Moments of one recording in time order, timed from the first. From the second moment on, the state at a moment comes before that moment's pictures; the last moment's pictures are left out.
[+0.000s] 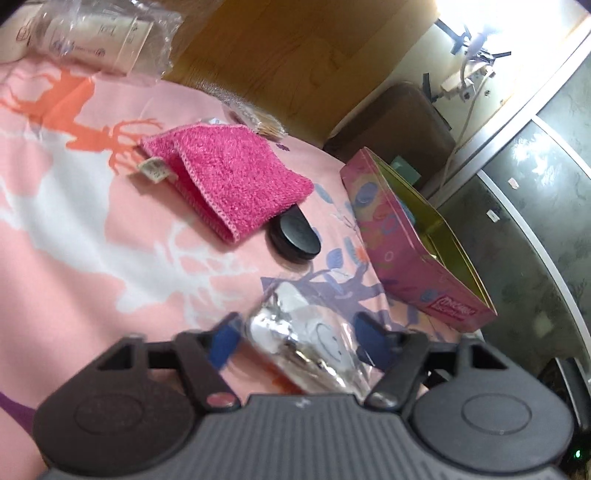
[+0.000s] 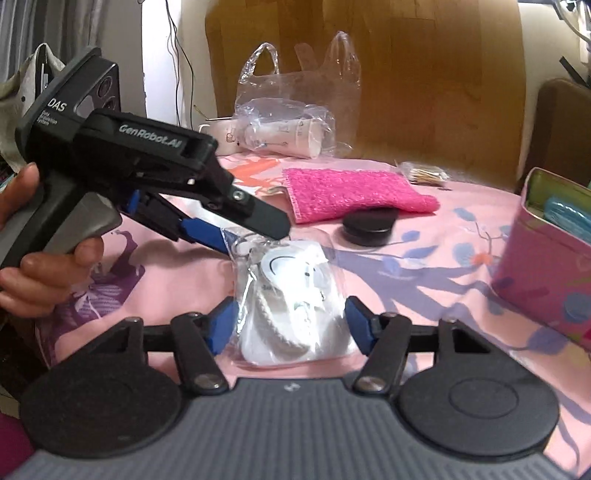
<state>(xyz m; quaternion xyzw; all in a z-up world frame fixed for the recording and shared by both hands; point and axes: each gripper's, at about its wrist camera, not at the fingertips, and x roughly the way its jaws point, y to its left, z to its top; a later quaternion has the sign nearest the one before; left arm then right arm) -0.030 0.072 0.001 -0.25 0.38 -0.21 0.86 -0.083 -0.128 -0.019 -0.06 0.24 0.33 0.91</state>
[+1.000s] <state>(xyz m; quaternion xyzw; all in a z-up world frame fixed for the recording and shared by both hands) 0.062 -0.110 0.101 -0.14 0.31 -0.30 0.89 -0.066 -0.229 0.027 -0.10 0.13 0.15 0.97</state>
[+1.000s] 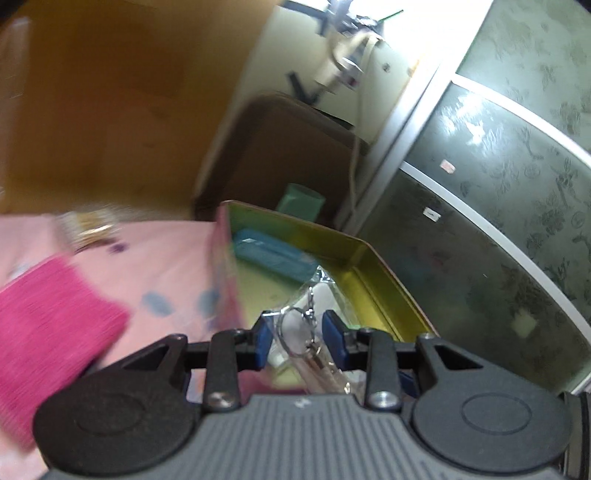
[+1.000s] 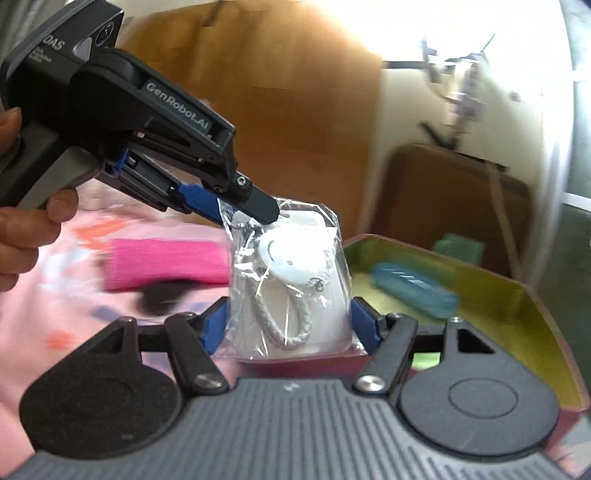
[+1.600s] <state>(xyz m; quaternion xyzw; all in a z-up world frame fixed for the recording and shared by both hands) 0.068 -0.136 0.076 -0.04 0.30 -0.21 0.93 -0.006 -0.294 0.018 -0.07 0.14 0.01 0.99</state>
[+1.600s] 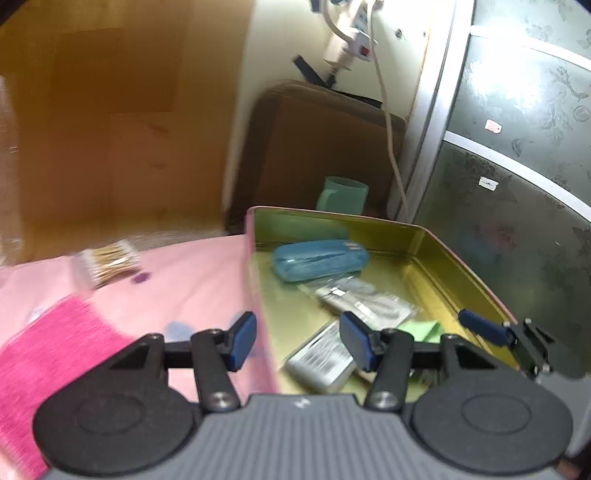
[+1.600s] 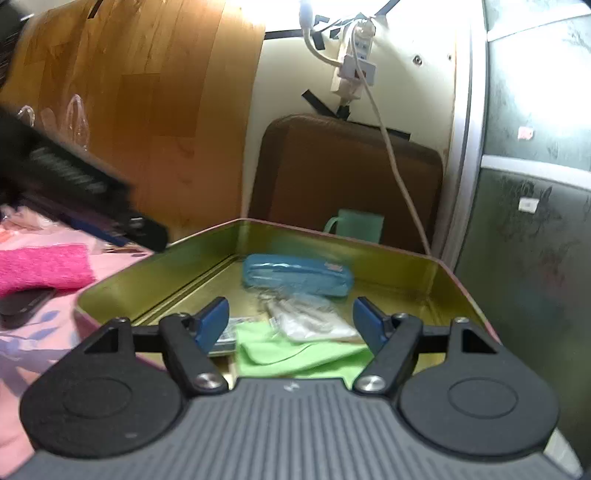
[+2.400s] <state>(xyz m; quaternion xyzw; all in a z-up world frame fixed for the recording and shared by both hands) -0.011 0.113 0.008 -0.08 0.30 0.07 0.95 0.002 -0.120 0.030 -0.03 0.21 0.23 0.95</state>
